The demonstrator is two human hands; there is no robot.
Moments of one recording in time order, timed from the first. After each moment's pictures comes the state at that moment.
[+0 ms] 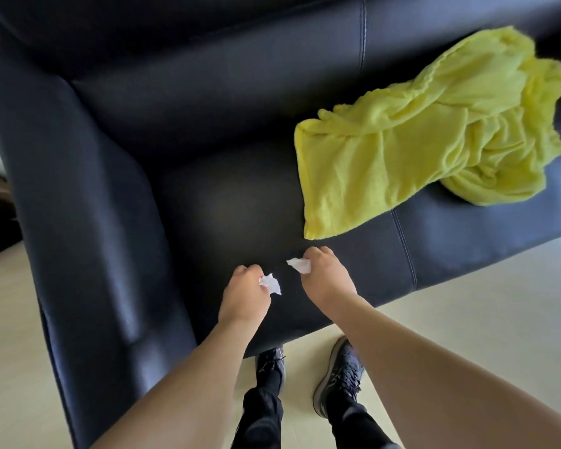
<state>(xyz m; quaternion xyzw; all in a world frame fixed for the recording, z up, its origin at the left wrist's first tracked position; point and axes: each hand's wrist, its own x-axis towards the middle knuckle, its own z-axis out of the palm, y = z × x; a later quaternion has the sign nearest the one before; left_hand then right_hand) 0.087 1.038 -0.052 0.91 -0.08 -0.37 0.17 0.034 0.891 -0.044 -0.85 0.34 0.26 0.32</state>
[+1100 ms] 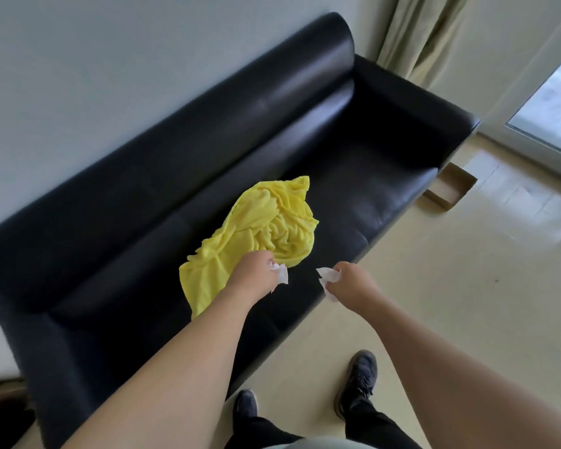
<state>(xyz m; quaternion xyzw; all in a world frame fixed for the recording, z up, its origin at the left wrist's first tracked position) -0.061 0.693 0.332 0.86 -0.36 -0.34 0.12 -0.236 0.596 0.323 -0.70 0.53 0.09 0.46</state>
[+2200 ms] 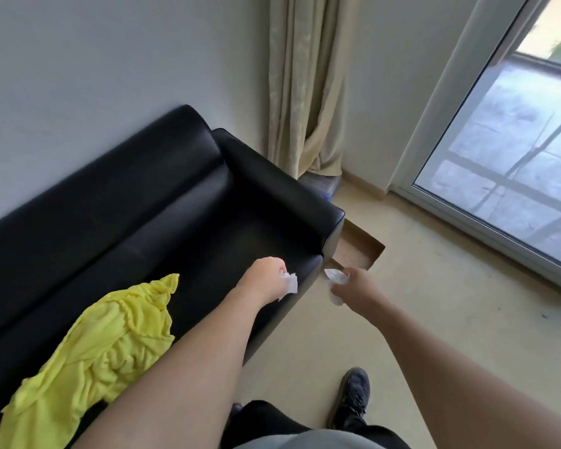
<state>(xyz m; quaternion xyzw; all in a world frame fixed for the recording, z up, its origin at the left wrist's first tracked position) -0.302 0.106 0.356 0.82 -0.41 -0.38 0.09 -0.481 0.023 0.319 -0.67 0.57 0.02 0.48</state>
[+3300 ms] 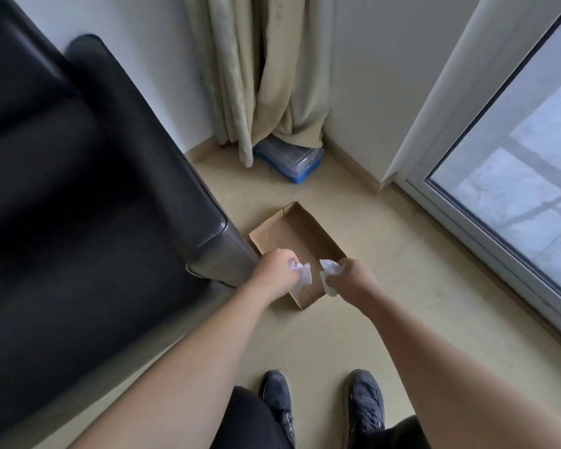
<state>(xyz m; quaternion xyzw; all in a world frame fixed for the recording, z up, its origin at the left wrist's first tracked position) -0.455 -0.303 -0.002 0.85 -0.28 -0.41 0.16 -0.588 -0.401 -0.040 -0.68 0.52 0.11 0.51</state>
